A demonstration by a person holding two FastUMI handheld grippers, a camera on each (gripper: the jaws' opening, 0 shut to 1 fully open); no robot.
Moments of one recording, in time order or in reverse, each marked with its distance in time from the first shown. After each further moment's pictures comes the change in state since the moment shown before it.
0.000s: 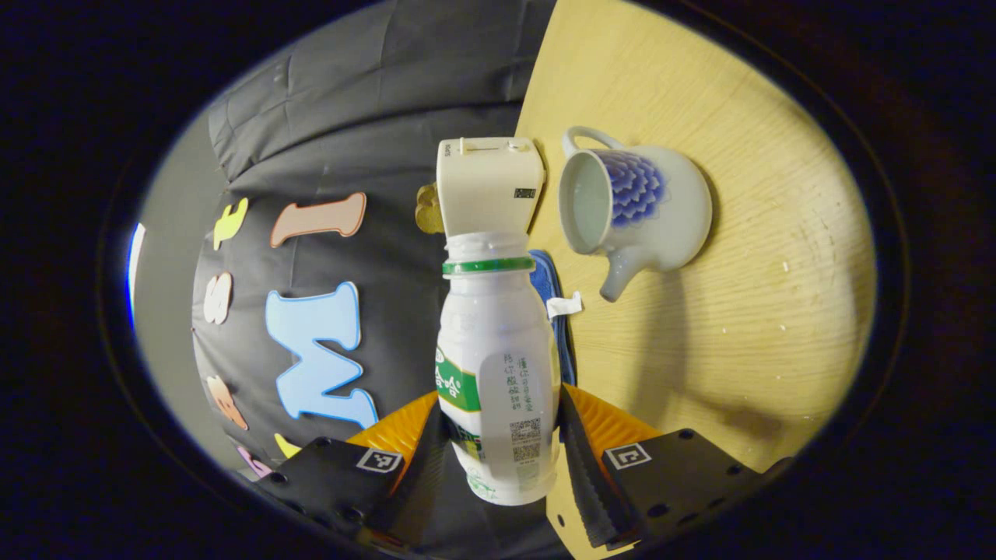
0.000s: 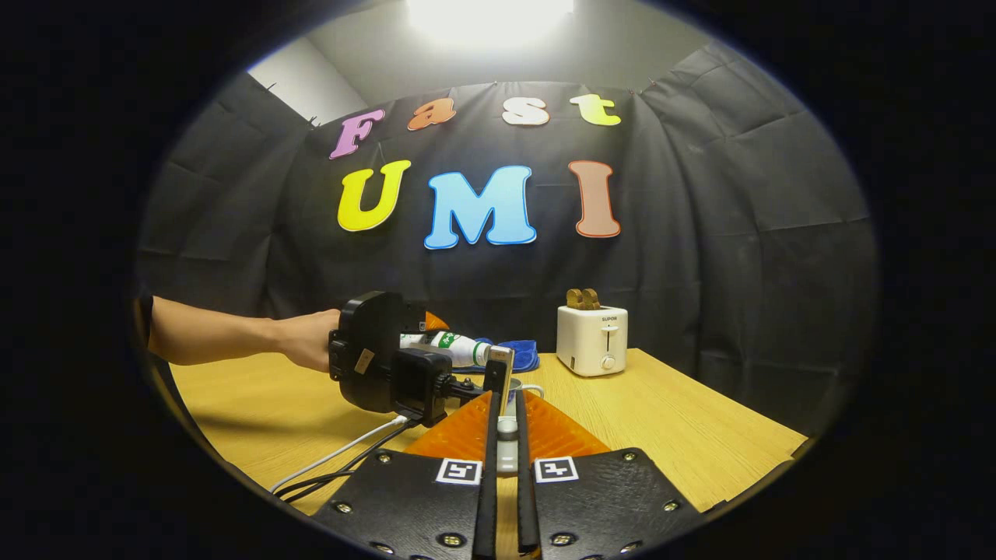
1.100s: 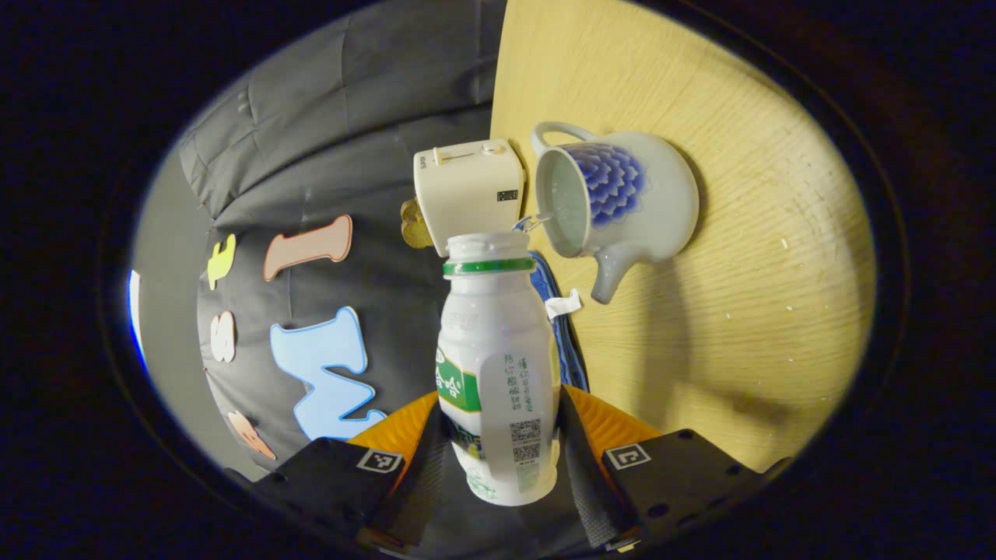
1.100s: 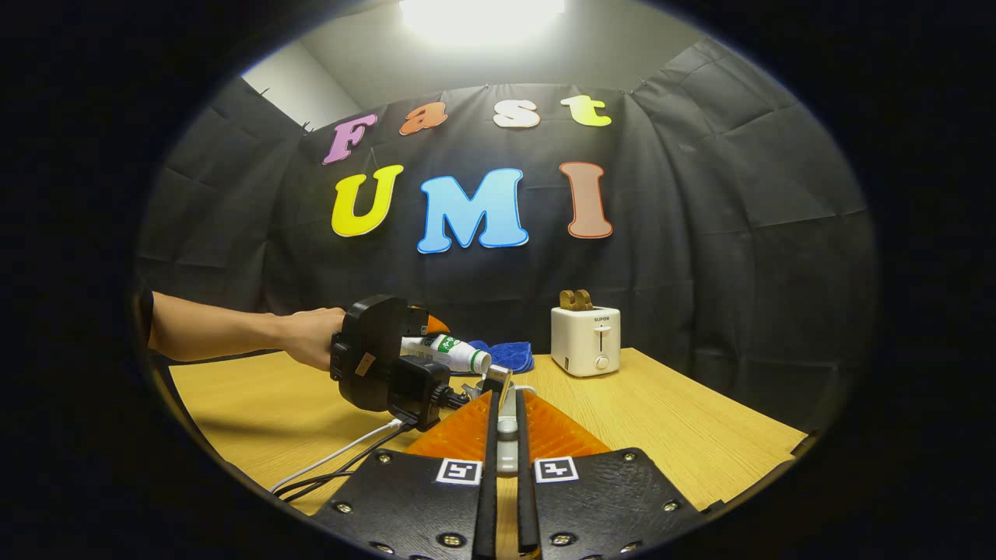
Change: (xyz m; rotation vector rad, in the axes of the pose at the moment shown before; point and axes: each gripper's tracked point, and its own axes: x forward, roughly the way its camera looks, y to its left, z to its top) left arm 0.007 0.002 0.006 0.140 -0.003 0.004; right arm -0.004 -0.009 0.000 0.020 -0.007 -0.013
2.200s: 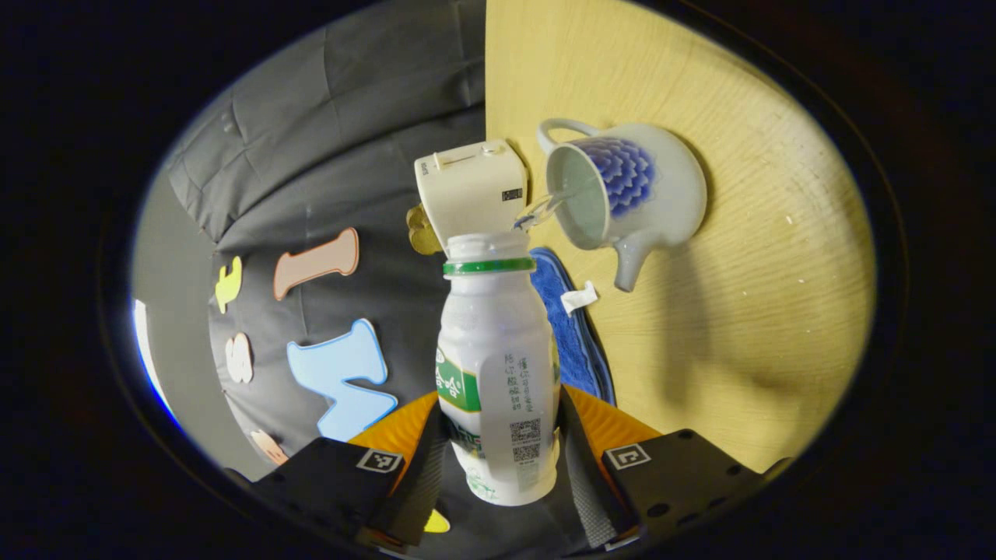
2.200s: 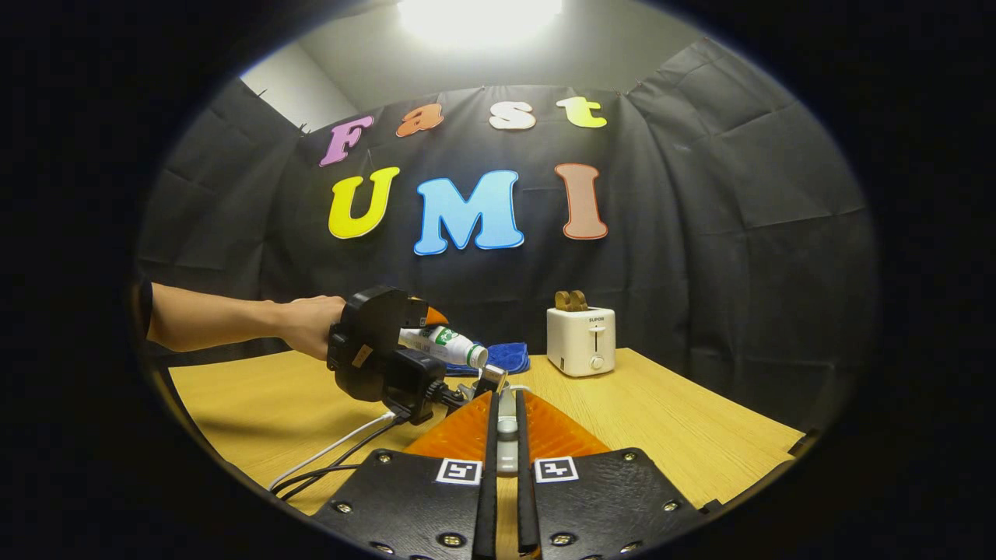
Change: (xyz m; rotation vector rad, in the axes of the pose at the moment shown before) left arm -0.001 0.020 -0.001 0.103 0.005 0.040; right arm -0.006 -0.004 0.003 0.005 -0.008 -0.013
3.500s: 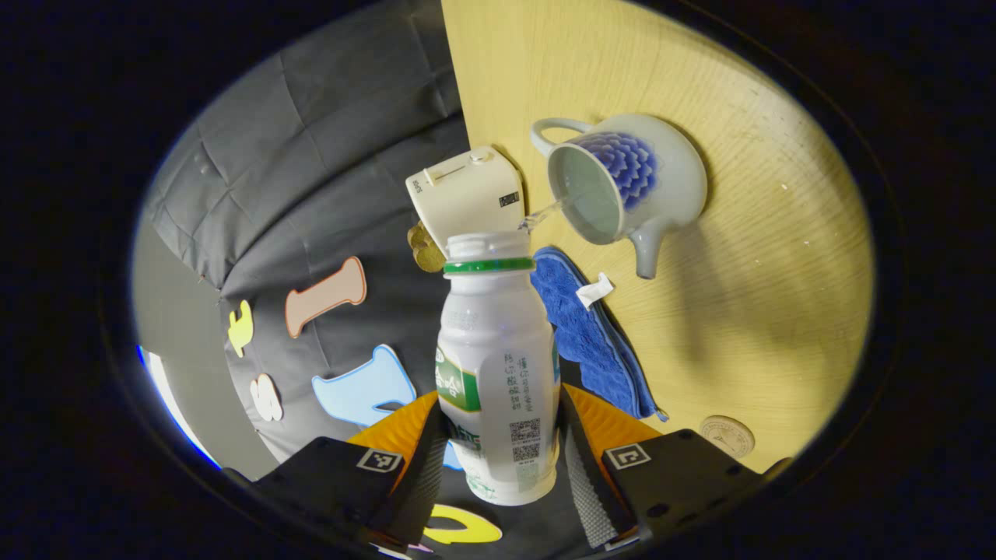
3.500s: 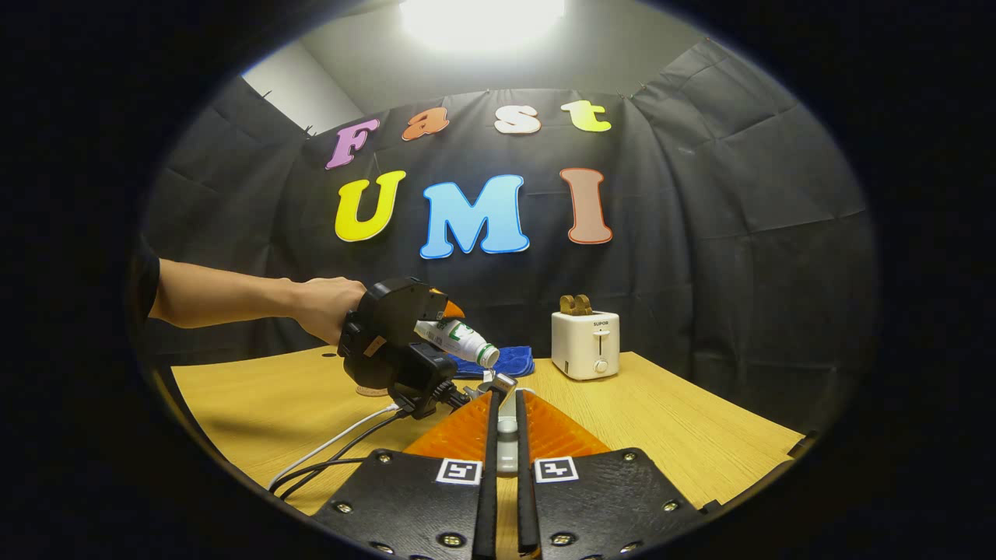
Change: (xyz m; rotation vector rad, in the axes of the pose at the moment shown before) left arm -0.003 0.019 0.008 0.168 -0.018 0.017; right arm -0.006 0.004 0.005 -0.005 -0.016 0.019
